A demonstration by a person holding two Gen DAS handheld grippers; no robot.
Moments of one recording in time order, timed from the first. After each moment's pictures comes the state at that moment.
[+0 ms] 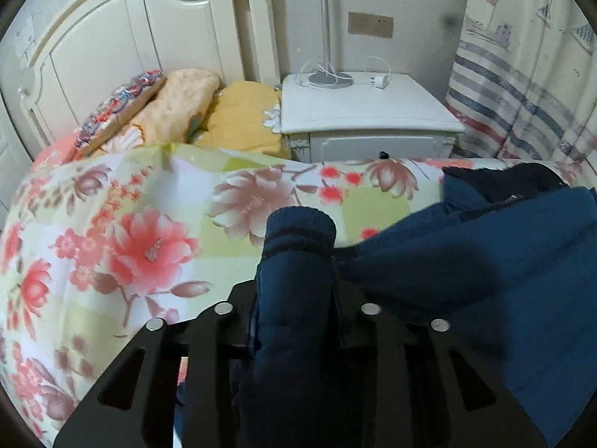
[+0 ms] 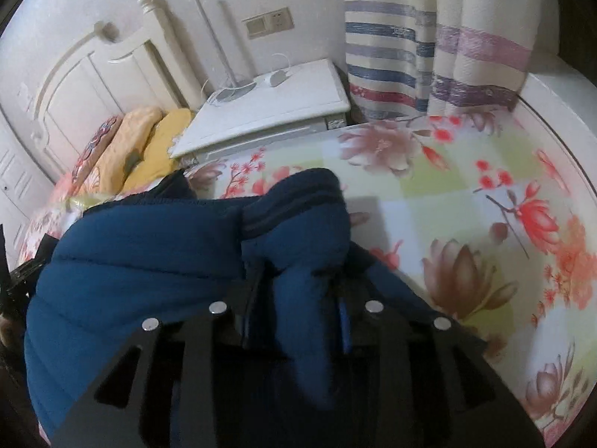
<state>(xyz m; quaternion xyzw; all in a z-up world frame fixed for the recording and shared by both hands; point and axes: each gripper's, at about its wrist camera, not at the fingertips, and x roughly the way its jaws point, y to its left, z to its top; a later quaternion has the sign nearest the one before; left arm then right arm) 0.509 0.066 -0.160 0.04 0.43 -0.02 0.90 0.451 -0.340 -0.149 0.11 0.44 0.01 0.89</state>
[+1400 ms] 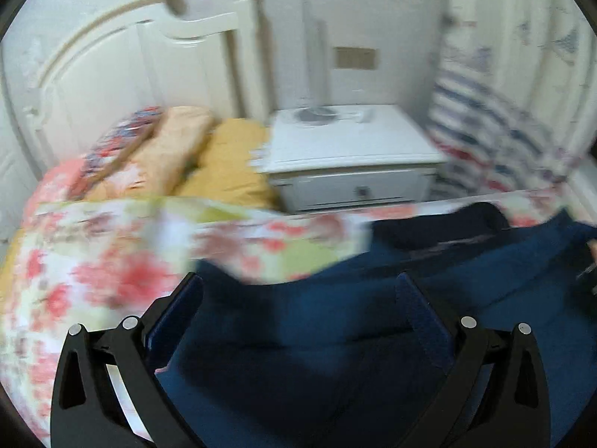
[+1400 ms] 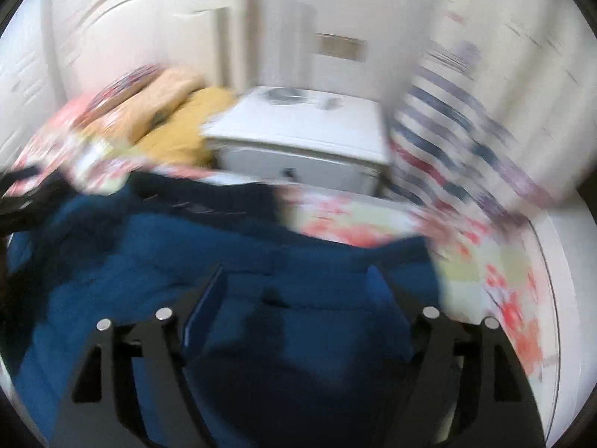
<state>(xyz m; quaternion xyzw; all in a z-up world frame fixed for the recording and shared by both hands) 0.489 0.029 -0.106 0.05 0.39 -0.01 0.92 0.454 -0.252 -0.100 -0.05 0.42 0.01 0.90</state>
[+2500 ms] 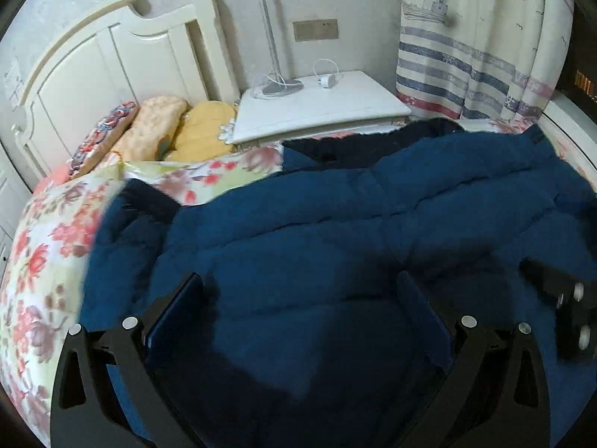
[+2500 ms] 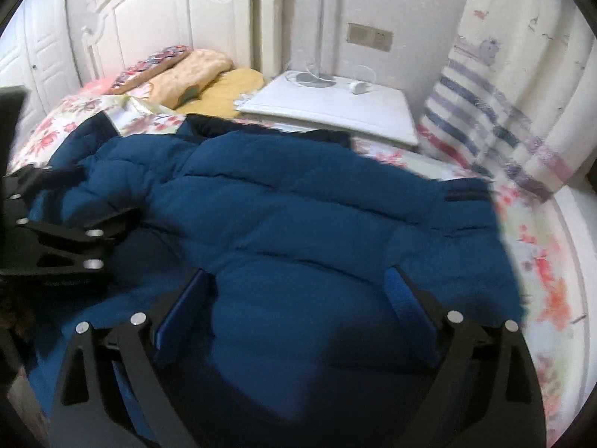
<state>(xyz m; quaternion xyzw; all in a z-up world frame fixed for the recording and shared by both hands) 0.417 -0.042 -0.140 0.09 0.40 -0.06 0.91 0.390 -0.182 -0.118 -0.08 0.42 0.05 0.90</state>
